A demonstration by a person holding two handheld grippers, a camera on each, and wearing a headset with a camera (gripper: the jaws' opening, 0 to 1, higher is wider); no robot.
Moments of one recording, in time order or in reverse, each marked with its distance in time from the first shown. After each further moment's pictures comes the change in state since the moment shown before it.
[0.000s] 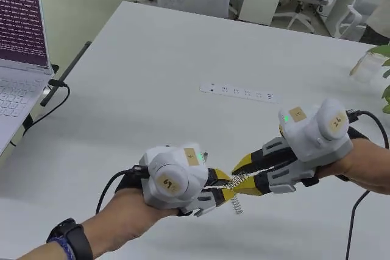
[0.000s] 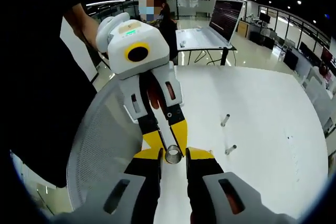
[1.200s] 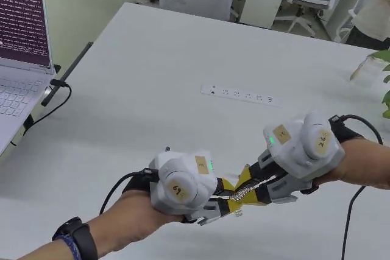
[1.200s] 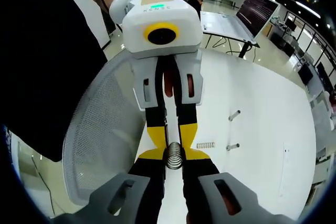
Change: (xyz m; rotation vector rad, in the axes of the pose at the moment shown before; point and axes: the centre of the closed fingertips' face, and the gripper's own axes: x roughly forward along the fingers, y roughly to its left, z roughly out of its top) left arm 0.007 -0.015 -0.006 0.038 0.030 -0.068; right arm 0.008 0.014 -0.017 -0.189 0.193 0.049
